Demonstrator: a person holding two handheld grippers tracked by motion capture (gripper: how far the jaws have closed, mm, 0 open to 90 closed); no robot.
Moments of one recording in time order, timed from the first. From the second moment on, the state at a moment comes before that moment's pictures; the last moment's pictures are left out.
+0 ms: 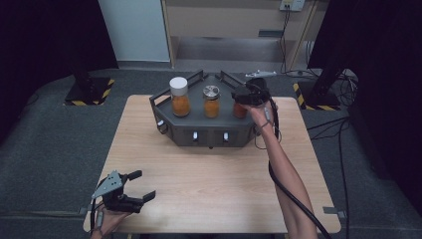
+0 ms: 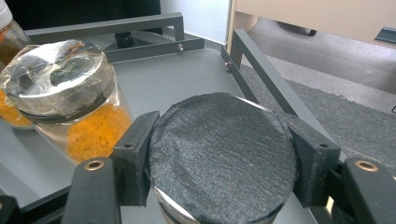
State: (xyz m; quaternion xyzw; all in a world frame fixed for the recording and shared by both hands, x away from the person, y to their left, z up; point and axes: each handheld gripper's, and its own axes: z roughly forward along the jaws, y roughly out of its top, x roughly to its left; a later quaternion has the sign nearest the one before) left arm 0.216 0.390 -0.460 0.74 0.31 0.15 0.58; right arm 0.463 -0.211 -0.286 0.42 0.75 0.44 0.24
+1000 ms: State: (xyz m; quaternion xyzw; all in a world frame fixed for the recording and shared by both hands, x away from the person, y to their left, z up) left arm 0.216 0.389 -0.460 0.74 0.31 0.15 0.58; right arm 0.444 -0.227 -0.274 0.40 0.74 0.46 0.27
